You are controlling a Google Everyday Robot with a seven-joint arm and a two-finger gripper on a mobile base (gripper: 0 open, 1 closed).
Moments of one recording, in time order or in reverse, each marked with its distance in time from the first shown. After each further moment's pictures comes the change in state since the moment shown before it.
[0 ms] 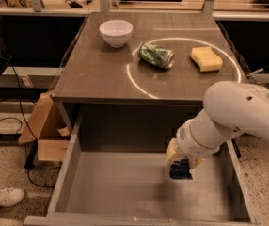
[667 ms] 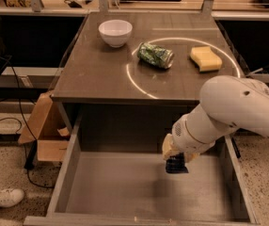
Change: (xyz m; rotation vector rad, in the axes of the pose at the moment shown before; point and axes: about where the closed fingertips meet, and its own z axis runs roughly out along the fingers) arm -0.009 0.016 -0.009 -0.017 -0.034 -0.071
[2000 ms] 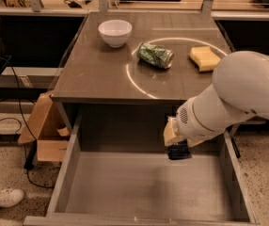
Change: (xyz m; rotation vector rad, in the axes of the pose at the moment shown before) arm -0.010 0.027 -0.061 -0.013 -0.103 -0.117
